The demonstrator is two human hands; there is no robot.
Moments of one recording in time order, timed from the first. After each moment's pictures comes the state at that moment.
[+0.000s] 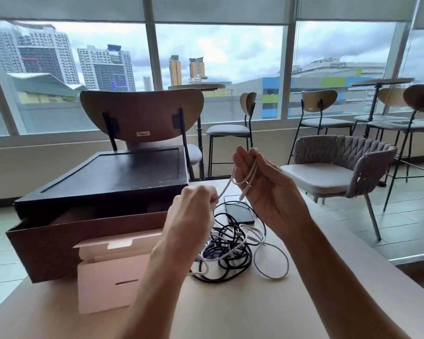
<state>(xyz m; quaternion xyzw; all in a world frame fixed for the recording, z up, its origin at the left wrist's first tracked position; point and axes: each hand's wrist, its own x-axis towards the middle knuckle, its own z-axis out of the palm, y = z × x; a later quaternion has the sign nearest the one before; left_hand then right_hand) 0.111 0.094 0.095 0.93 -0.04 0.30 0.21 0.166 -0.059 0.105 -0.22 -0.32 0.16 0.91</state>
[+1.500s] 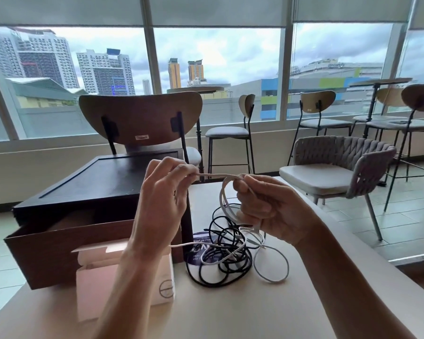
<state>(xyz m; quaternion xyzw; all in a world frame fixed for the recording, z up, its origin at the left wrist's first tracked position) 0.113 0.132 0.106 0.80 -0.16 0.53 0.21 0.159 -0.079 0.102 -0.39 -0.44 0.30 0.75</state>
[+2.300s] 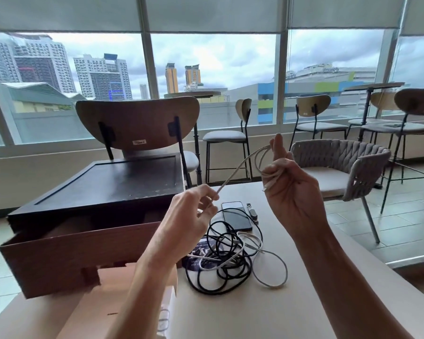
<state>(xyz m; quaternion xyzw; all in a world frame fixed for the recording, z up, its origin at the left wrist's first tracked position) 0.115 0.109 0.096 0.89 -0.14 0.27 0.34 0.187 -0.090 0.109 -0.13 -0.25 0.11 0.95</state>
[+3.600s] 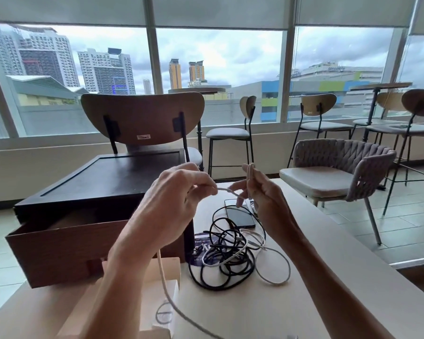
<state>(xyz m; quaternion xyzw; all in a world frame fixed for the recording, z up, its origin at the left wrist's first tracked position) 0.088 0.130 0.133 0.90 -0.19 0.30 0.24 0.182 -0.053 0.075 -0.67 -0.32 -0.18 0.65</state>
